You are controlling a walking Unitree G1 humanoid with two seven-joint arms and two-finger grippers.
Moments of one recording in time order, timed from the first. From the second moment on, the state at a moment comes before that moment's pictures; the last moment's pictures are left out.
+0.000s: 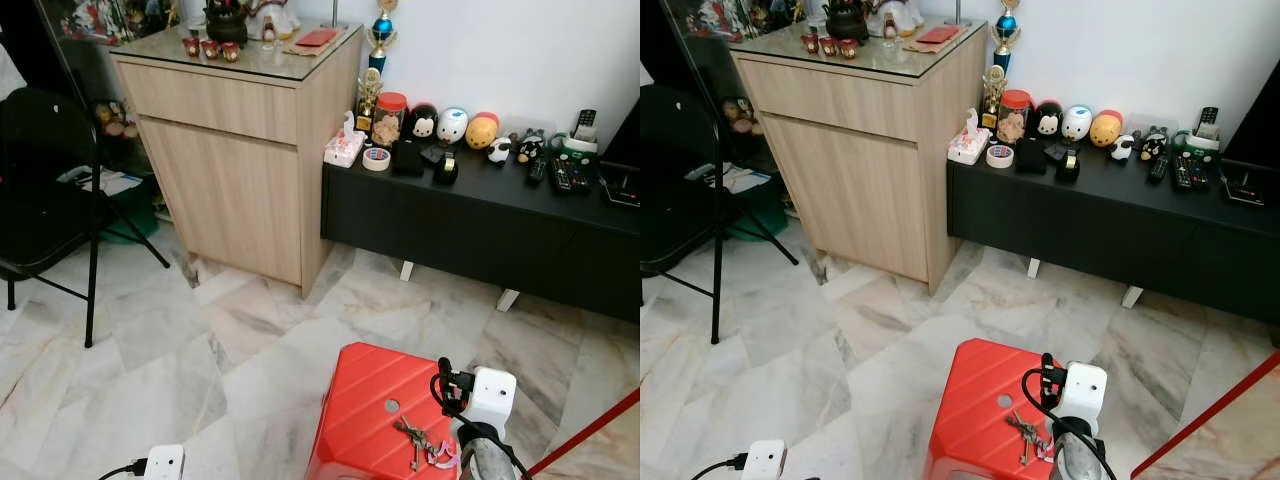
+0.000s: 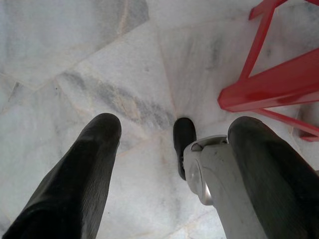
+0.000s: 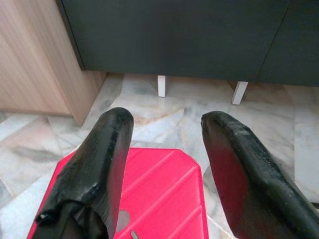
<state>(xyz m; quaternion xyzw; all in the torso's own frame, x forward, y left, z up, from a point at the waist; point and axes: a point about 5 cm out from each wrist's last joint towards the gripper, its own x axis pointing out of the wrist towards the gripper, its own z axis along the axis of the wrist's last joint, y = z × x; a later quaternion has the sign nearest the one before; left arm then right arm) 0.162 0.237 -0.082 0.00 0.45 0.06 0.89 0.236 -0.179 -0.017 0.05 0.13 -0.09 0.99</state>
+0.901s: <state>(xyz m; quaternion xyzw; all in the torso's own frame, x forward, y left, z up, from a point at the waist) 0.162 0.236 -0.082 0.00 0.45 0.05 0.89 0.259 -0.183 -0.003 0.05 0.12 -0.11 0.99</state>
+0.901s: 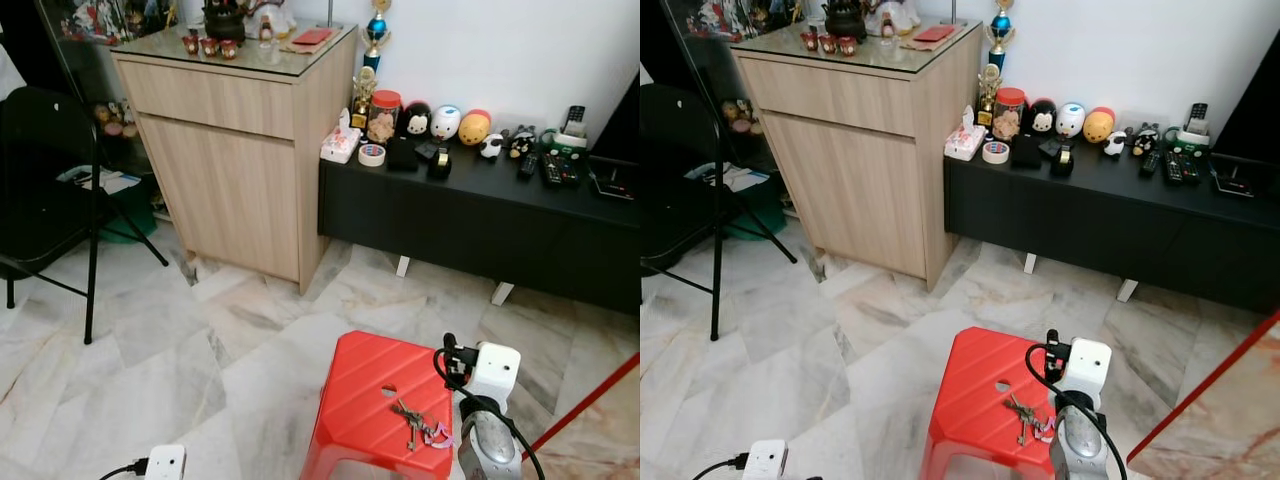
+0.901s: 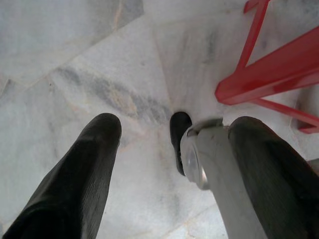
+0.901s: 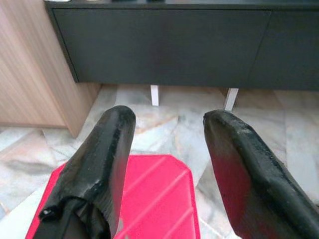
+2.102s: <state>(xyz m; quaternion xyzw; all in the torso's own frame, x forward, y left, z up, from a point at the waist) 0.155 0.239 -0.084 0.00 0.46 0.05 0.89 0.258 -0.164 -0.007 0.07 0.13 -0.05 0.99</state>
